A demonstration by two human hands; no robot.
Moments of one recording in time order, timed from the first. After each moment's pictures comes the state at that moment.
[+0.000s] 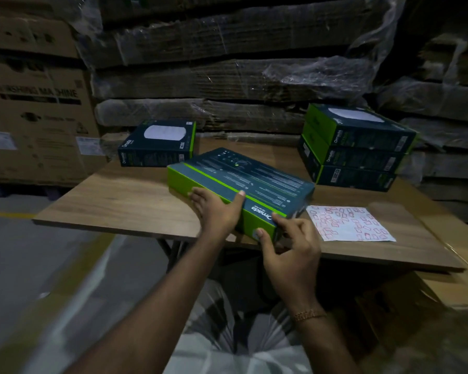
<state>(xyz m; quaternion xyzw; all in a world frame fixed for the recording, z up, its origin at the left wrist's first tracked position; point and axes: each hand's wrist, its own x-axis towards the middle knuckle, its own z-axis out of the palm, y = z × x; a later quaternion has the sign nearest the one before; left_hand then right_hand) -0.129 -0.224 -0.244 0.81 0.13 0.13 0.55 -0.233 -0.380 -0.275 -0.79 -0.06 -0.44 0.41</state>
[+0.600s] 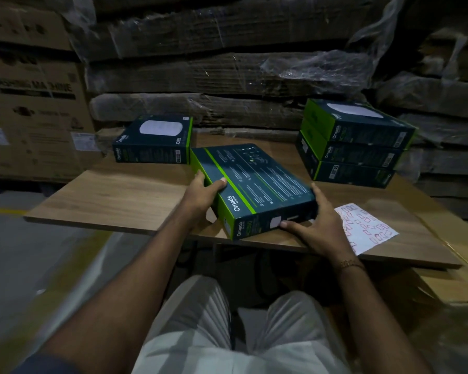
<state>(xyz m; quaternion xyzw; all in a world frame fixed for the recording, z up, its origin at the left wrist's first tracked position) -0.090 -0.168 -0.249 0.72 -0.02 0.05 0.69 -0.169 -0.476 -0.253 -0.91 0.01 -0.16 0.39</state>
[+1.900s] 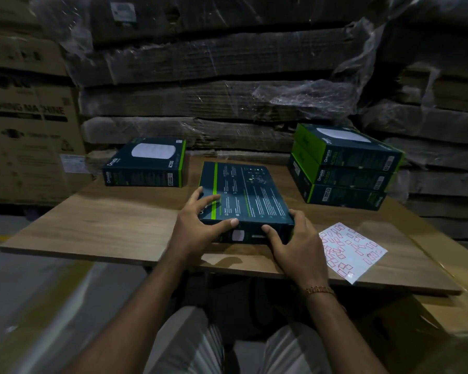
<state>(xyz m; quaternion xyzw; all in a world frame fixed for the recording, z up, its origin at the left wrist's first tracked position) -0.137 -0.180 -0.235 0.82 -0.10 0.19 0.53 -0.161 -0.429 -0.257 -0.90 0.00 -0.34 0.29</state>
